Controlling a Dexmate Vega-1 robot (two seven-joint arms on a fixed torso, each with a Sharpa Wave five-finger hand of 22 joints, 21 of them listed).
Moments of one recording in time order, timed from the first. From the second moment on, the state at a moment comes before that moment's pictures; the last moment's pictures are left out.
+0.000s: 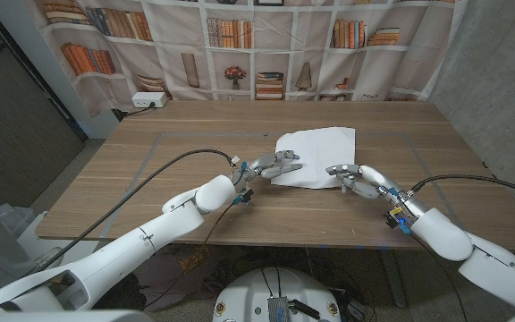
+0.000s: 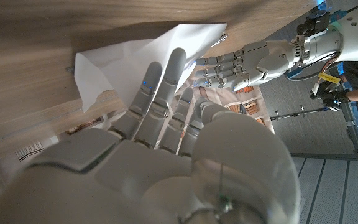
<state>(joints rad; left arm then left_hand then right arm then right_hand) 0.82 0.64 0.73 -1.71 0.09 -0.03 0.00 0.64 0.13 -0.08 0.11 0.23 0.27 -0.16 0.30 0.22 0.07 -0.13 0.21 0.21 -0.06 -0.04 0.19 0.19 0.04 0.05 0.20 0.18 -1.43 -0.90 -0.16 -1.79 -0.09 0.43 -0.15 0.94 0.21 0.55 0.04 0.21 0.53 -0.10 0.19 0.25 0.57 -0.07 0.18 0.20 0.88 -0.11 0.69 0.90 0.34 -0.04 1.06 0.67</state>
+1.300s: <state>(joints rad) 0.86 0.66 0.71 -1.74 0.08 -0.03 0.02 0.64 0.13 -0.09 0.11 0.23 0.27 -0.16 0.29 0.22 0.07 -0.14 0.21 0.21 -0.06 -0.04 0.19 0.19 0.03 0.04 0.20 0.18 -1.31 -1.03 -0.31 -1.92 -0.22 0.09 -0.11 0.89 0.21 0.54 0.05 0.23 0.50 0.01 0.18 0.23 0.49 0.02 0.18 0.19 0.93 -0.13 0.76 0.87 0.36 -0.04 1.23 0.69</state>
